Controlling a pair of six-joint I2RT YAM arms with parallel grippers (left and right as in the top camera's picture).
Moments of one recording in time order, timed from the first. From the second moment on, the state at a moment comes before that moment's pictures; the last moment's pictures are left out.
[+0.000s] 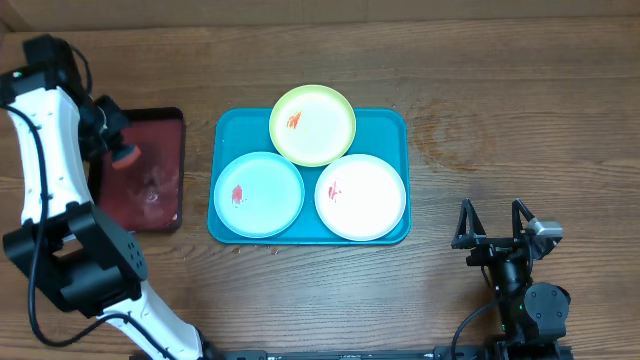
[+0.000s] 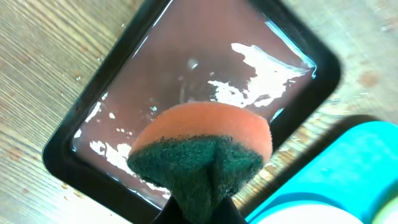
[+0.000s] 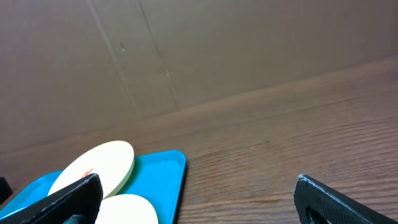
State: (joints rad) left arm 0.39 1.99 1.89 -1.26 -0.02 -0.37; right arm 0.07 0.02 0.02 -0.03 -0.02 0.31
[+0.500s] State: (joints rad) left arm 0.39 2.02 1.65 -1.21 -0.01 -0.37; right arm 0.07 0.02 0.02 -0.04 -0.02 0.31
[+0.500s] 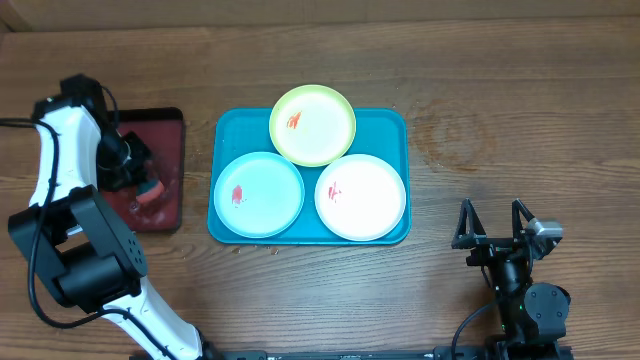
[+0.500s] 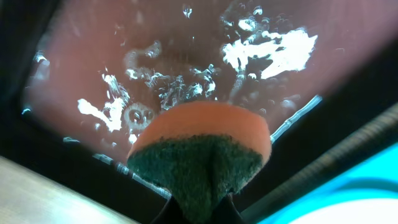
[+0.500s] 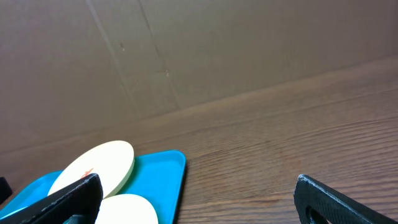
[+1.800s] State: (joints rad) left arm 0.20 1.79 1.94 -1.45 0.27 -0.22; right arm 0.07 0.02 0.02 -0.04 -0.02 0.31
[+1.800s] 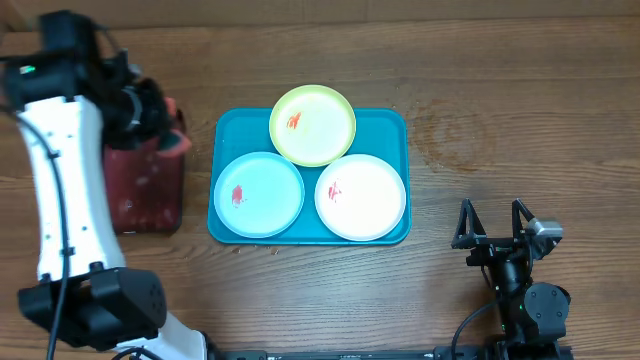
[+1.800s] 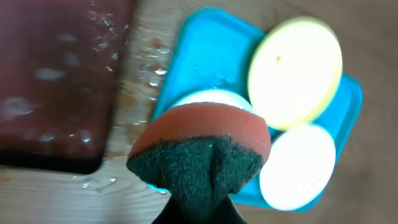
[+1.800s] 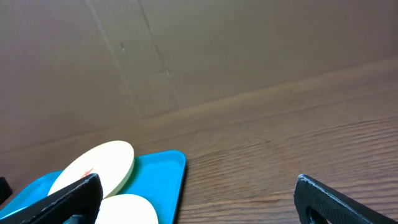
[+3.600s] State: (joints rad) left arm -0.06 1.78 1.78 -1.39 0.11 -0.30; right arm 0.07 0.02 0.02 0.06 -0.28 0.59
